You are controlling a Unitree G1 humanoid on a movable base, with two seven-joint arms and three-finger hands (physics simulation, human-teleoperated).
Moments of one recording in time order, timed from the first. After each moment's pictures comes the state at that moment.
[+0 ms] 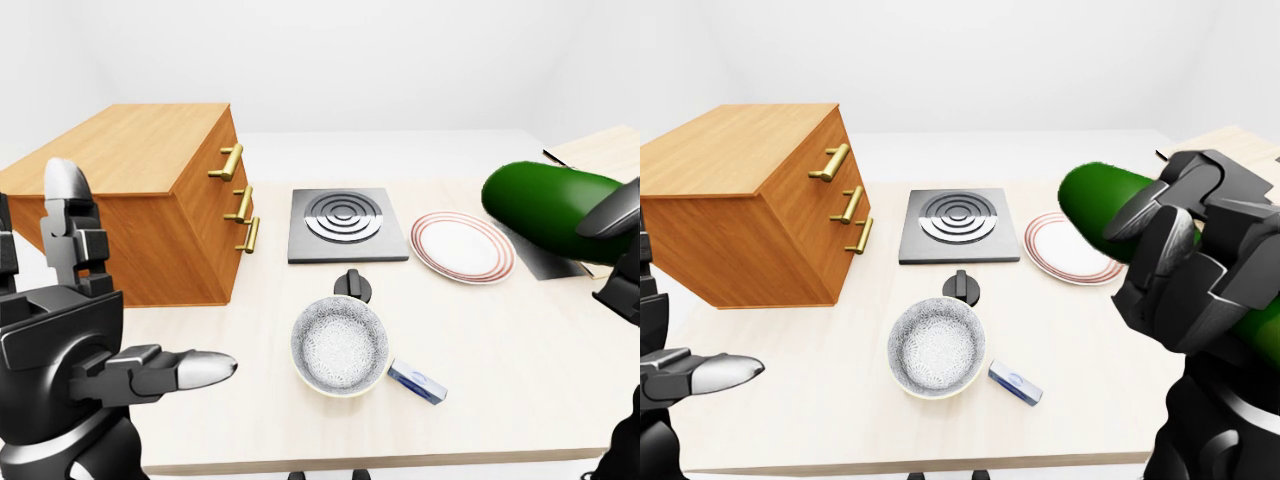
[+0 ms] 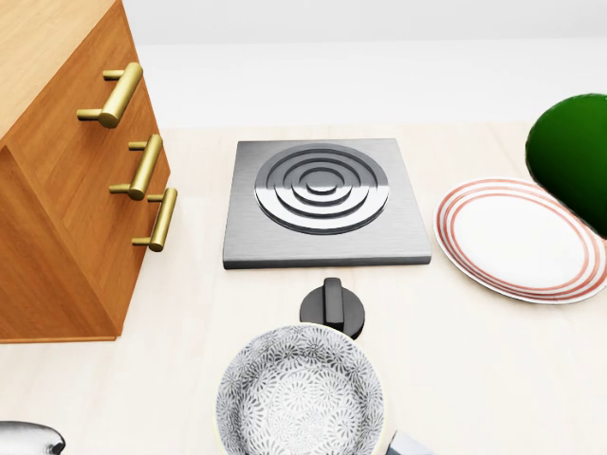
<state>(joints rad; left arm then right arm) 0.13 0.01 0.32 -1.01 -0.33 0.09 -0.10 -0.10 -0.29 -0.49 -1.01 0.27 0.09 0.09</state>
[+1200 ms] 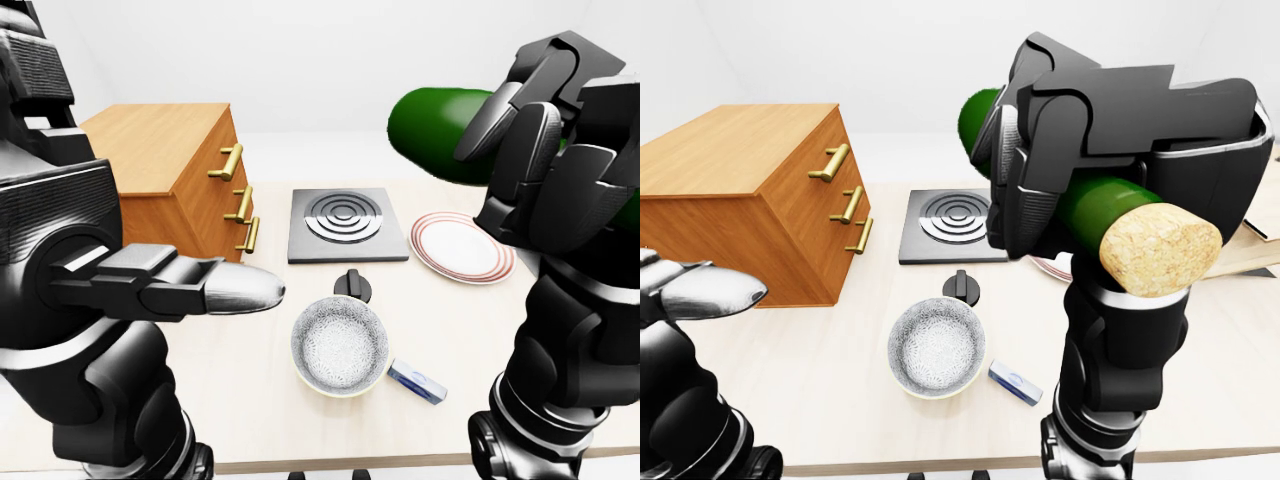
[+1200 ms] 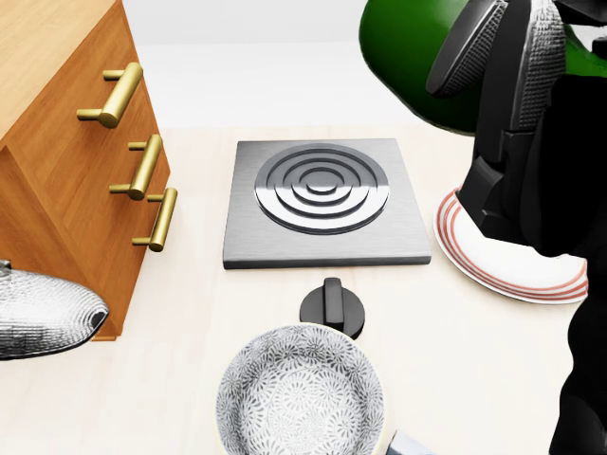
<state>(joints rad) -0.44 0.20 0.16 -0.91 -0.25 0.09 0.10 -0.55 -0.18 -0.11 -0.80 0.02 0.09 0.12</state>
